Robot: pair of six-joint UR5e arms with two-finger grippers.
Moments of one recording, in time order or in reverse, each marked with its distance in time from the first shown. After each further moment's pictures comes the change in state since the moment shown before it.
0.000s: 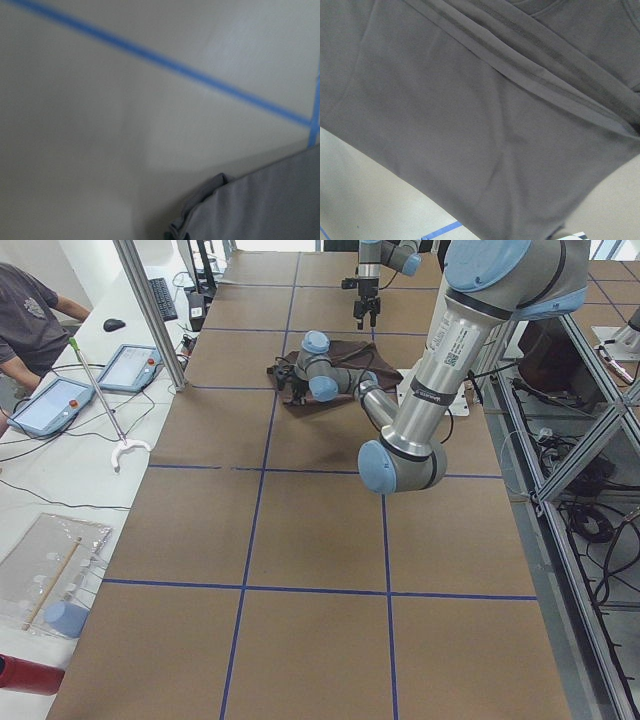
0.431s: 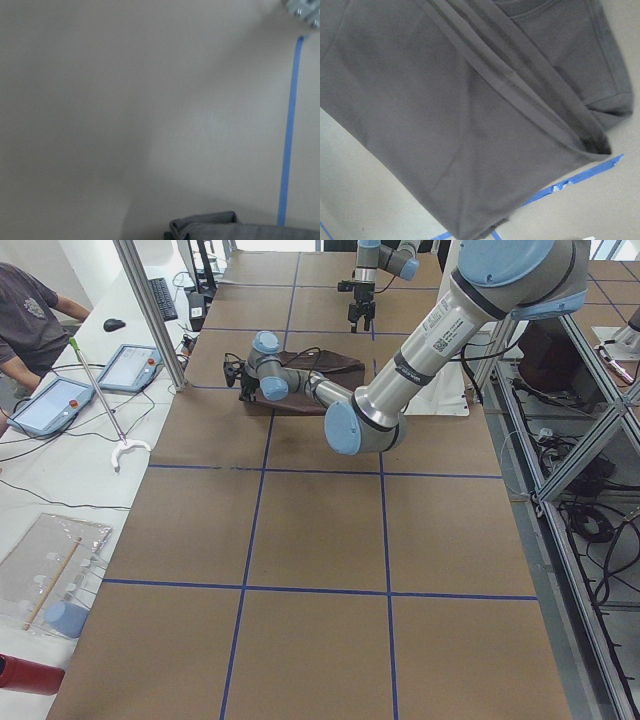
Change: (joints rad) left arm -0.115 -0.250 0.439 -0.224 -0.019 0.014; right arm 0.000 0.030 -0.039 0.001 -0.095 0.000
